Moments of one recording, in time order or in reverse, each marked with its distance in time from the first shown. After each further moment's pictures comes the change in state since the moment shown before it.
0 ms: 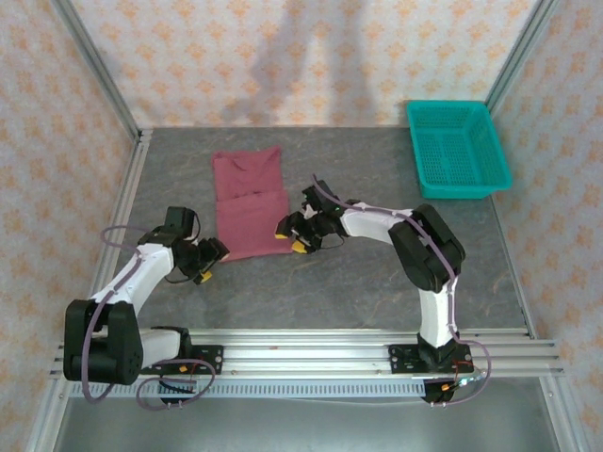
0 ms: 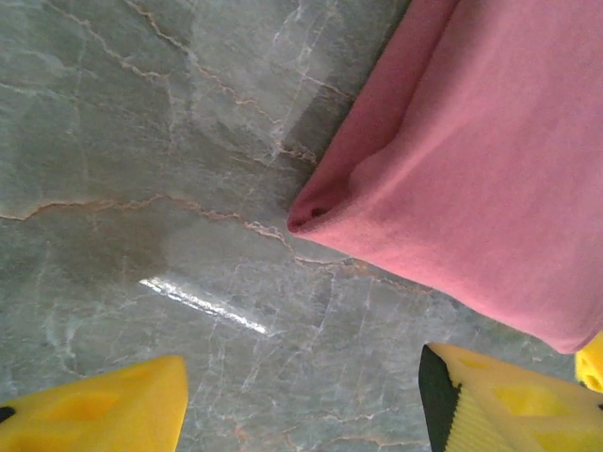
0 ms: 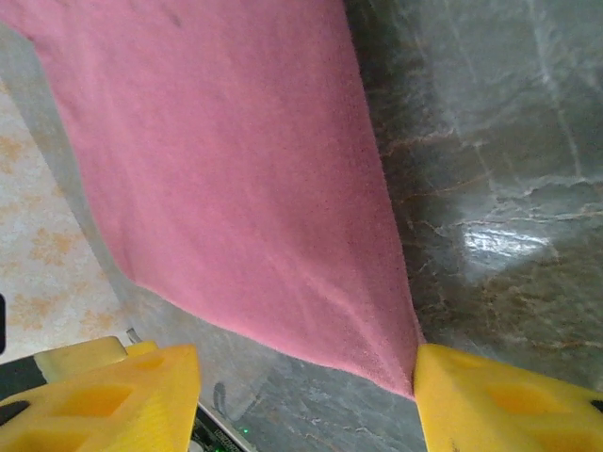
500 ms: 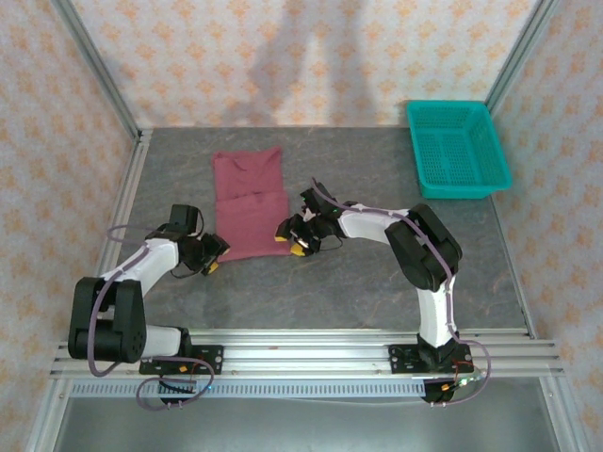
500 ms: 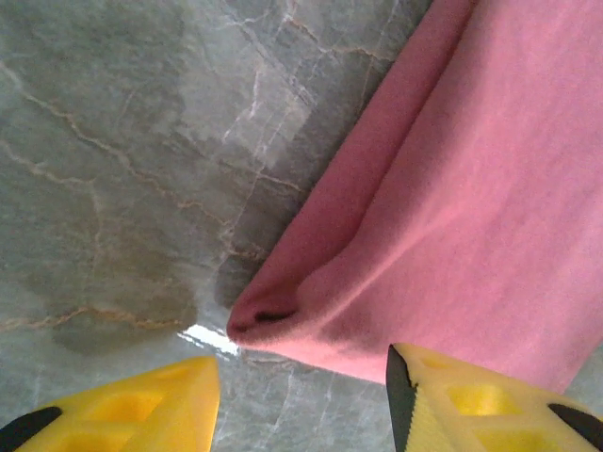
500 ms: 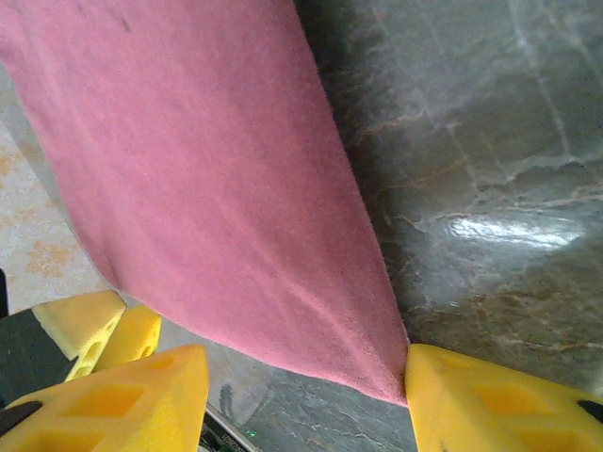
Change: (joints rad) left arm 0.000 0.127 -0.015 0.198 0.001 -0.070; right arm 0.007 0.011 -0.001 -0.013 0.001 0.043
